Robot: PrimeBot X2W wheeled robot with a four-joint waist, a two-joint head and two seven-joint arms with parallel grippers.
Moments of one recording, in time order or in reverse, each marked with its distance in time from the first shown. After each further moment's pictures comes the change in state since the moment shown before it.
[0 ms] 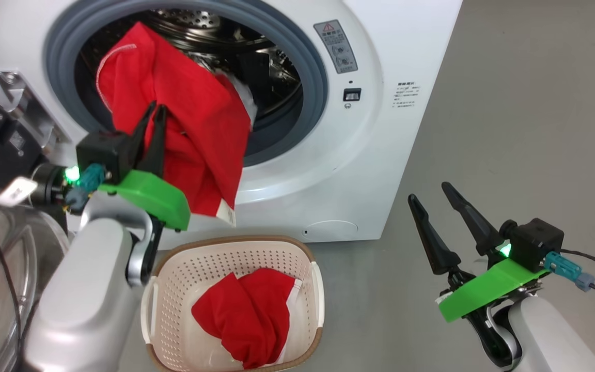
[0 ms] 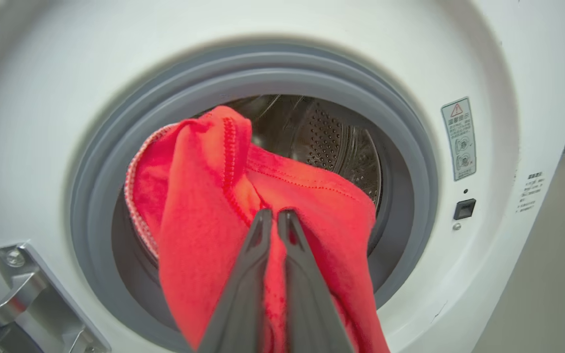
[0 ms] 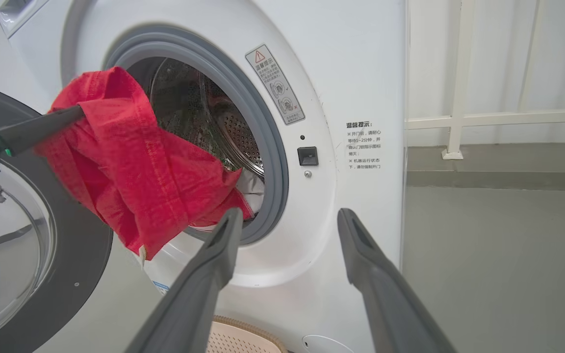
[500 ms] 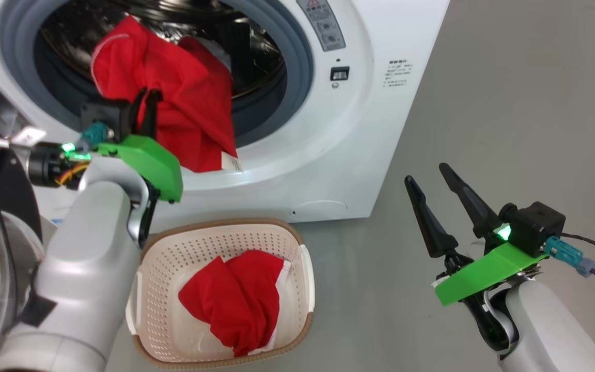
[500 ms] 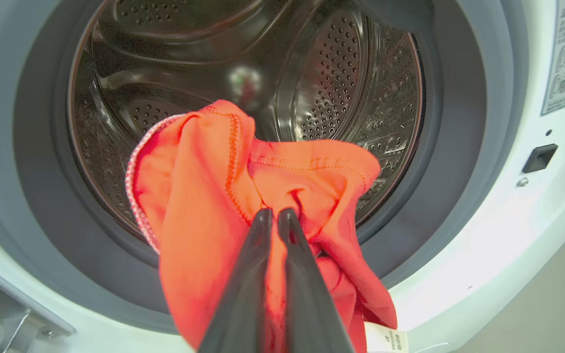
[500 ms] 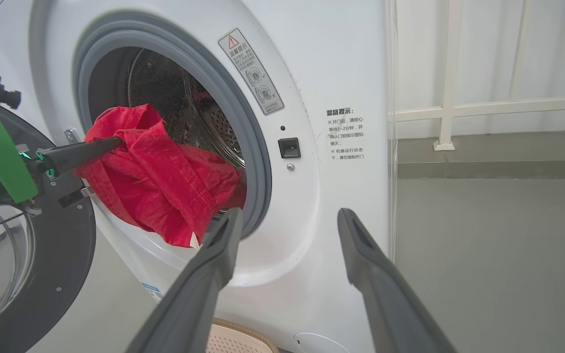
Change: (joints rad) left arm -0.262 -0.088 -0.002 0.493 0.027 -0.058 -0.073; right arm -0.047 0.010 0.000 -0.006 -0.001 0.000 0.000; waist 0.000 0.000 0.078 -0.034
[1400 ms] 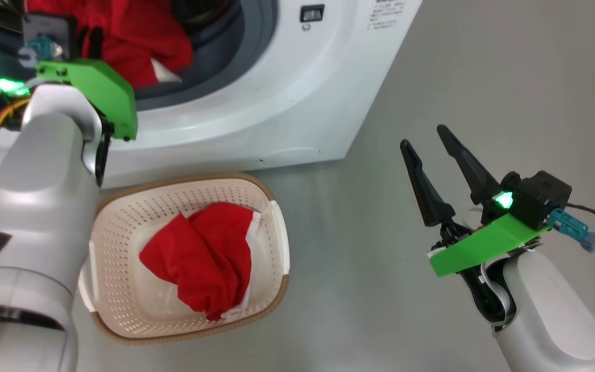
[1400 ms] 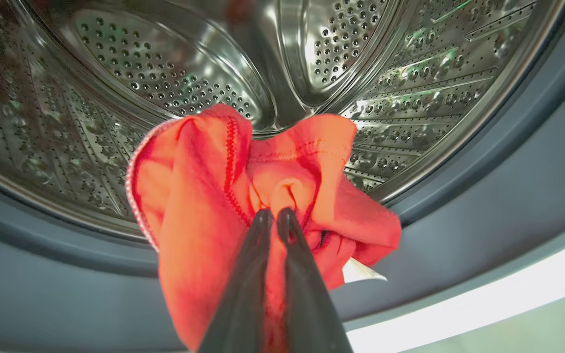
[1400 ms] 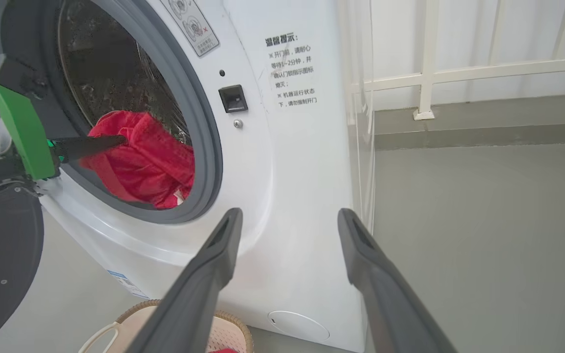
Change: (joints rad) left arm -0.267 0.020 0.016 0.231 0.043 0.017 0.082; right arm -0.088 0.018 -0.007 -0.027 -0.018 0.000 0.000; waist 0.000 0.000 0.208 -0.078
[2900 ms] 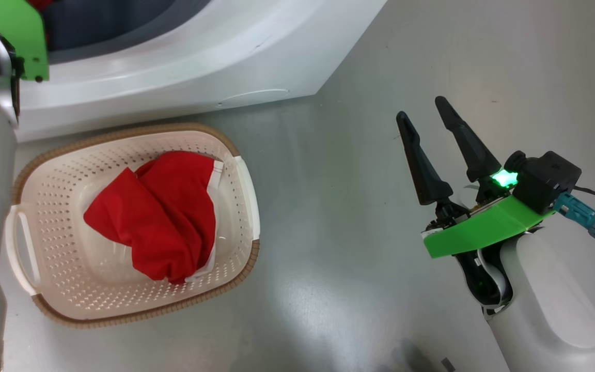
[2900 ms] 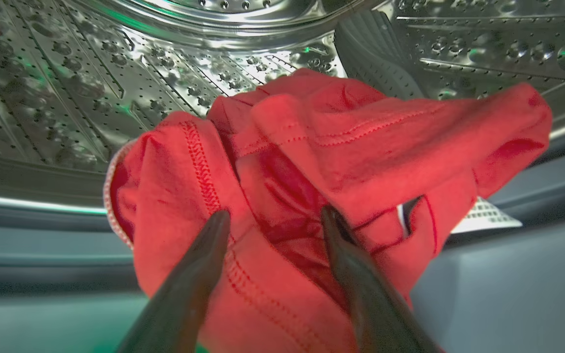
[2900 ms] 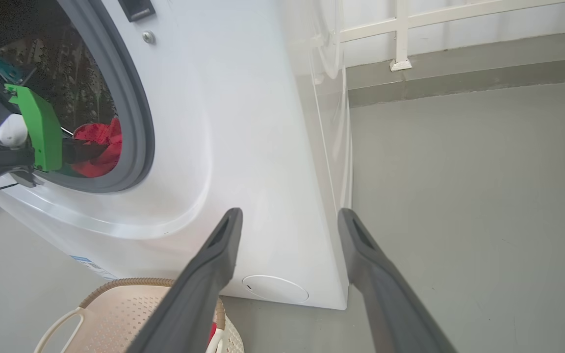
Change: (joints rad) left arm -0.142 0.119 0.024 -0.030 0.124 0.124 0.249; right arm -0.042 0.031 -0.012 -0.046 0.007 0.000 0.000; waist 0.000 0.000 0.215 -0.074
